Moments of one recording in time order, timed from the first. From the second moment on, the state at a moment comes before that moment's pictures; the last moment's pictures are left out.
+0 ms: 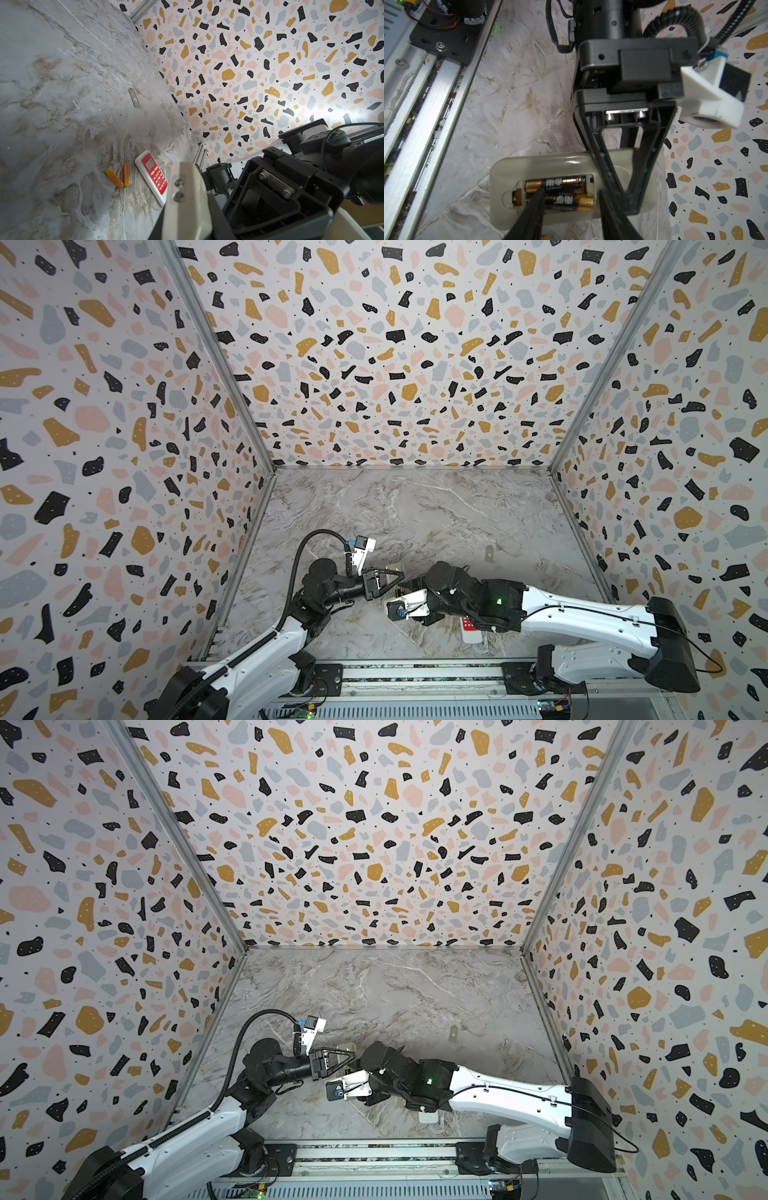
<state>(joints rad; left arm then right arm) -0.51 0.91 0.26 0.54 0.79 -0.93 1.25 1.25 0.97 -0.36 0.08 -0.74</state>
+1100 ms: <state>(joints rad) -0.51 0.91 0.26 0.51 0.79 -0.91 1.25 1.19 0.97 -0.34 0.09 -0.74</state>
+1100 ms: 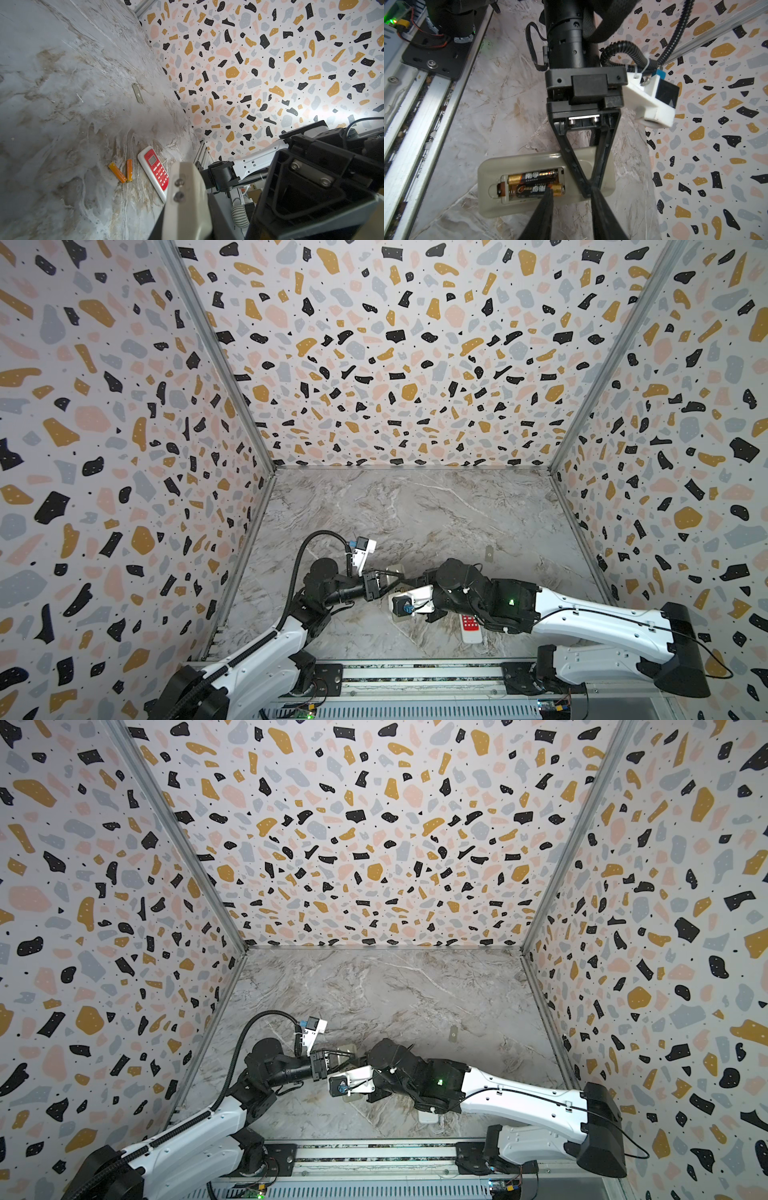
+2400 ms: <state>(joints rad) -0.51 0.91 0.26 0.45 0.75 -0.89 1.23 1.29 0.97 -0.35 0.08 -0.73</state>
